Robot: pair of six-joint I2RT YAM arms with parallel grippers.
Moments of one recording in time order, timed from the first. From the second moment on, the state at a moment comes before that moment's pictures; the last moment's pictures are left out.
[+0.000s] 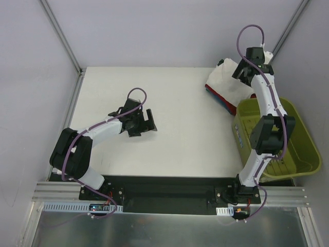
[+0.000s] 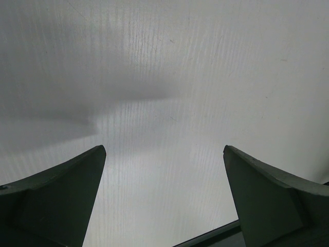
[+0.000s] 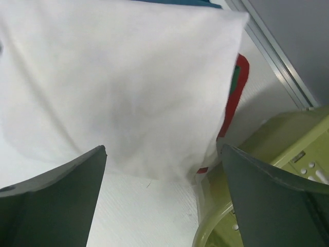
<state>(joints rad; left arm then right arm) -0.45 1.53 0.88 -0.33 0.17 -0.69 0.00 1.90 1.85 -0.80 0.42 0.49</state>
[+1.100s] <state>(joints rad) -0.45 1.36 0.87 -0.38 0.17 -0.67 -0.17 2.20 2.02 -0.69 -0.12 0.46</state>
